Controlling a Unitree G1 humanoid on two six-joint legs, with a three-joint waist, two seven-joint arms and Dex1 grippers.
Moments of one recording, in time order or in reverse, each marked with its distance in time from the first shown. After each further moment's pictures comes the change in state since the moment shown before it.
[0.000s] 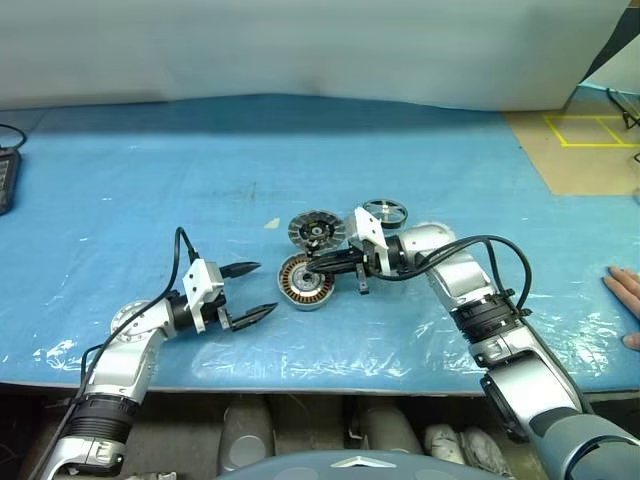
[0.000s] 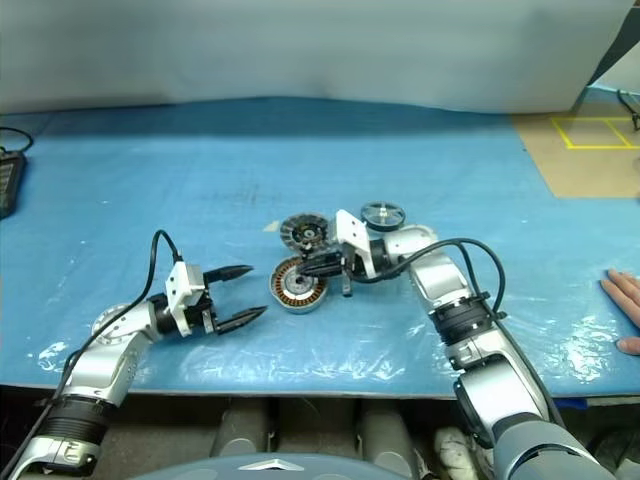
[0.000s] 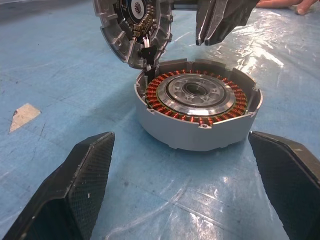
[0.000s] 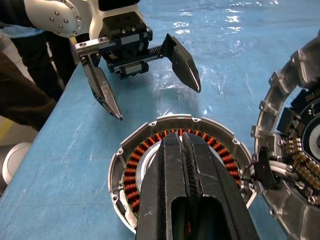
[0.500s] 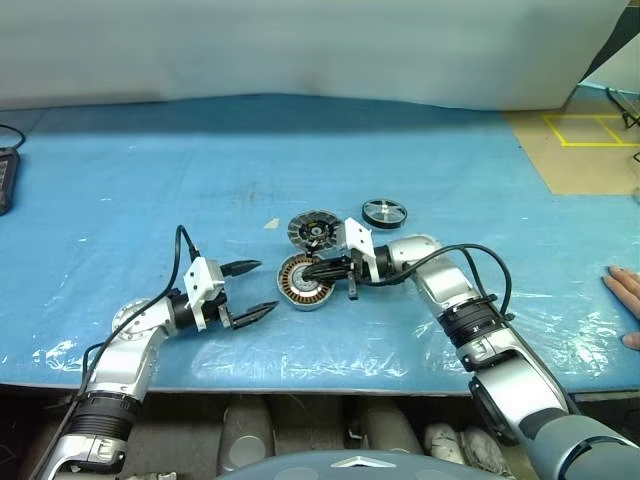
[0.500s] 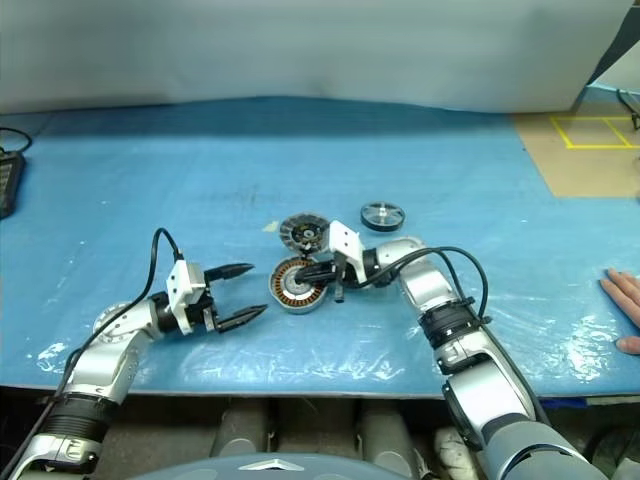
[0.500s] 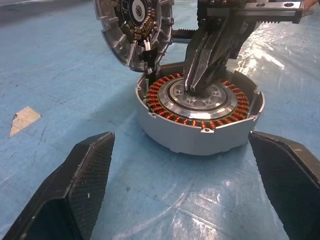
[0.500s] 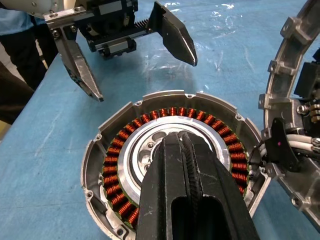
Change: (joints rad) left arm -0.002 -0.003 0.000 0.002 0.000 0.000 0.001; right arm -0.019 0.069 0.023 0.168 -0.061 -0.104 -0.041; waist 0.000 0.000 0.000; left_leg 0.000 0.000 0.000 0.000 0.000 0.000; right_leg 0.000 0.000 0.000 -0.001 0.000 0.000
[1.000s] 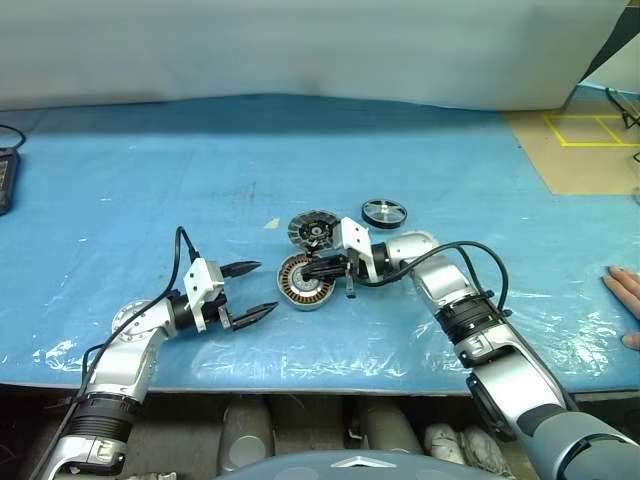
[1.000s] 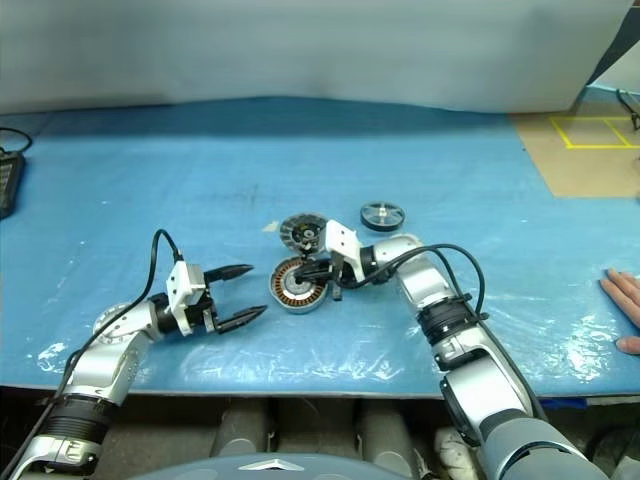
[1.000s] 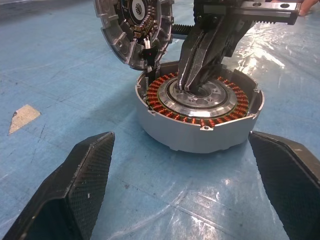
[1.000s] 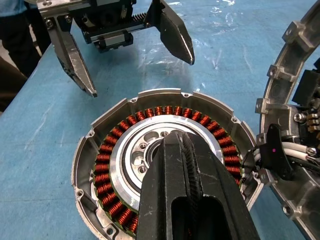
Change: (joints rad) left arm 0.005 0.000 0.000 0.000 0.000 0.000 0.002; right arm -0.010 -0.008 0.019 -0.021 -0.050 -0.019 -0.012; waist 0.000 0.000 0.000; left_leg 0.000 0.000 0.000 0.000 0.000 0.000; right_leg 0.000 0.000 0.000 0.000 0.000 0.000
